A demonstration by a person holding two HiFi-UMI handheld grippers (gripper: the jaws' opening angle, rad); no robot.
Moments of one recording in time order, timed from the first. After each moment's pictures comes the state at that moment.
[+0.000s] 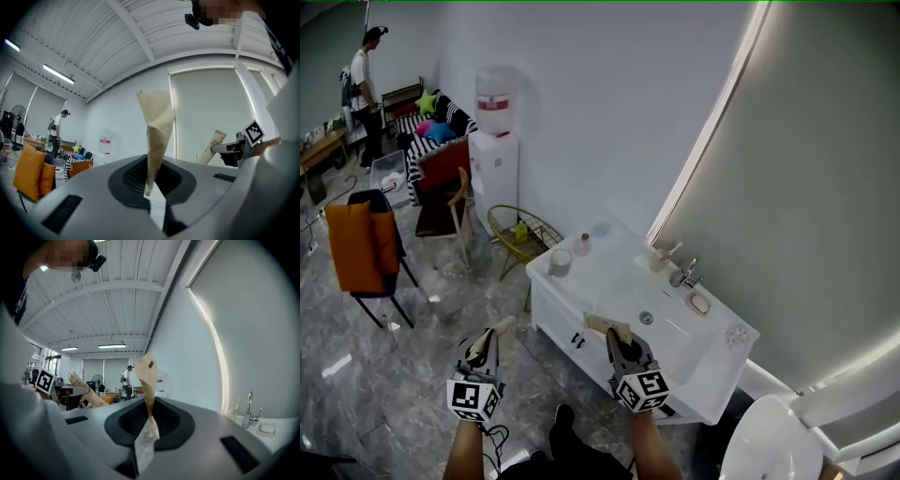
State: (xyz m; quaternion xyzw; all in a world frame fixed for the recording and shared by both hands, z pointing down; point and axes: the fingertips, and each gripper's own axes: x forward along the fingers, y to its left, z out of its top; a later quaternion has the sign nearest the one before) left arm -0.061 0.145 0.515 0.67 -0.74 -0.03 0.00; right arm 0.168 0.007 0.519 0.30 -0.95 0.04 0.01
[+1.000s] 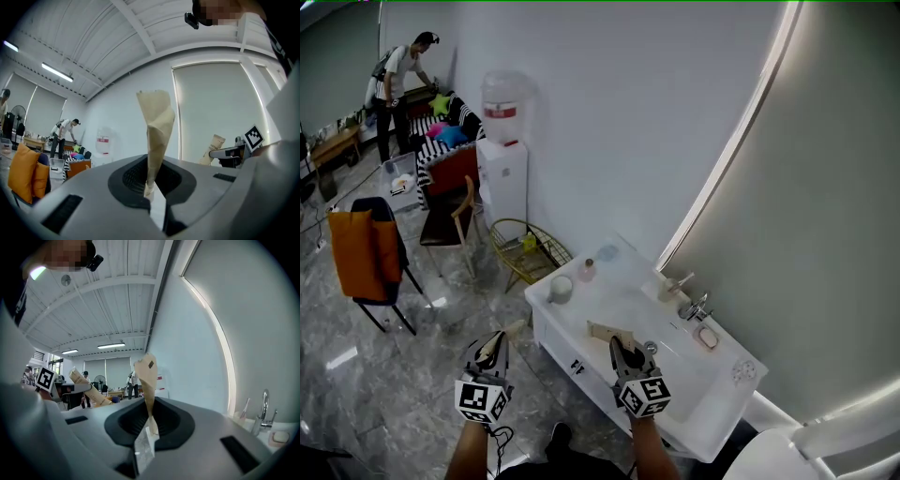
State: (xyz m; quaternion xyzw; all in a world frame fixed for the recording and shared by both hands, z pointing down) left arm -0.069 0.014 0.506 0.66 -0.75 -0.02 0.01; right arm 0.145 -0.126 0.529 0.27 -0.96 0.07 0.02
